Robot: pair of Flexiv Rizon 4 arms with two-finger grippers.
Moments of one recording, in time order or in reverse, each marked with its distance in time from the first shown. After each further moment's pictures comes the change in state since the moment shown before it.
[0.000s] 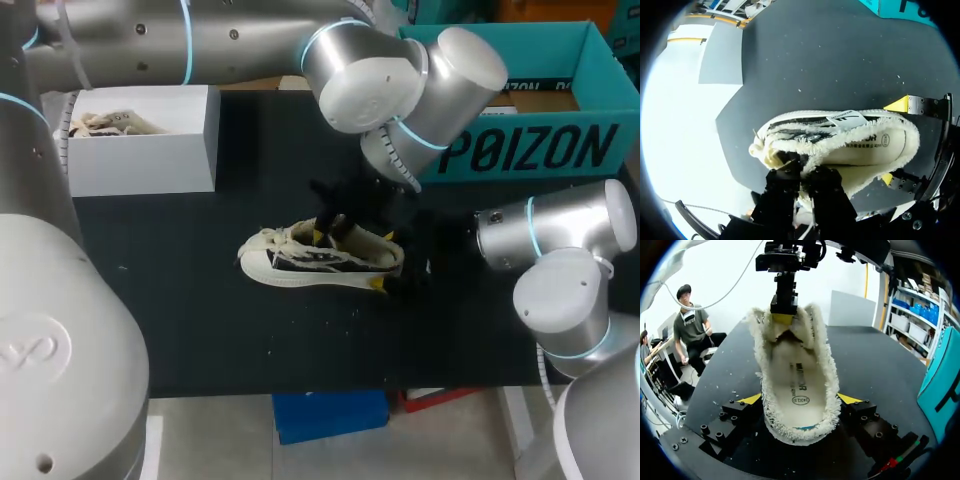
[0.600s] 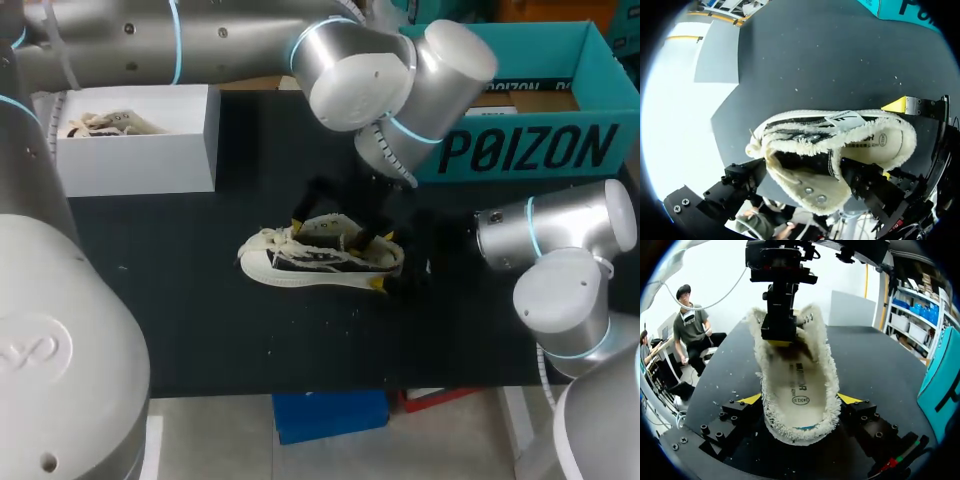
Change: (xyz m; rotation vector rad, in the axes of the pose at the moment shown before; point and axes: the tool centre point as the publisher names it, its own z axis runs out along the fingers) left arm 0.002 0.000 0.001 -0.008 0.040 0.000; right arm 0.000 0.000 0.000 0.000 0.000 0.000
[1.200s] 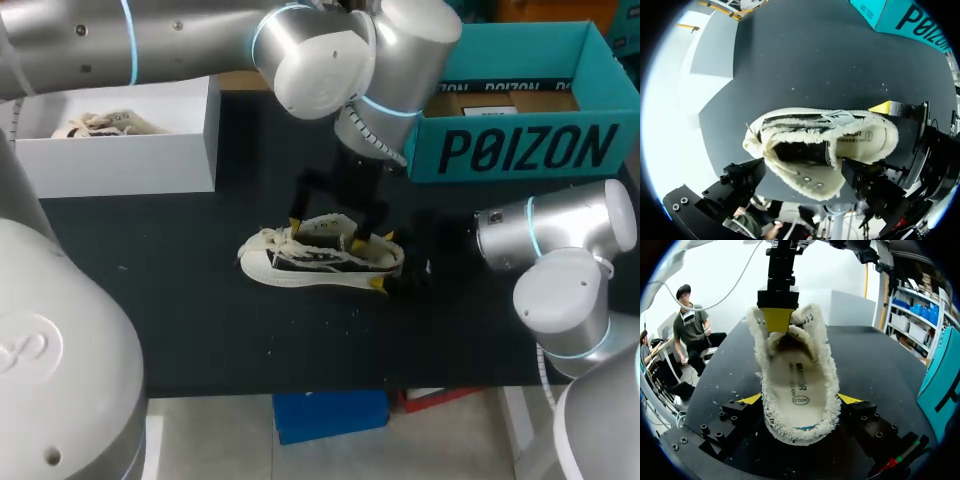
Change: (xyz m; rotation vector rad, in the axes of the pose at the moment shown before) left arm 0.000 0.004 -0.016 -0.009 0.162 -0.036; right arm 0.000 0.000 0.000 0.000 0.000 0.000
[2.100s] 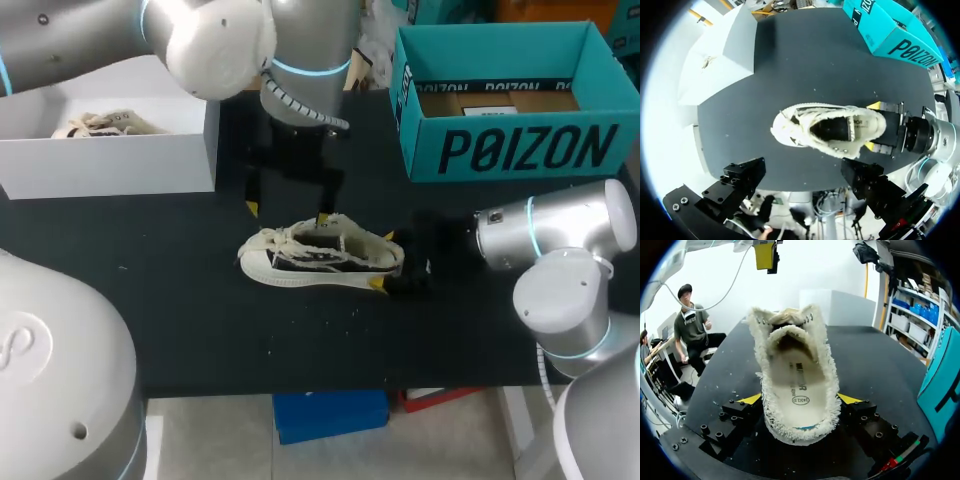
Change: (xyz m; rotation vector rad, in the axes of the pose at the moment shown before) left arm -0.063 0.033 -0.046 0.082 0.172 -0.047; right arm 0.000 0.000 0.000 0.000 0.000 0.000
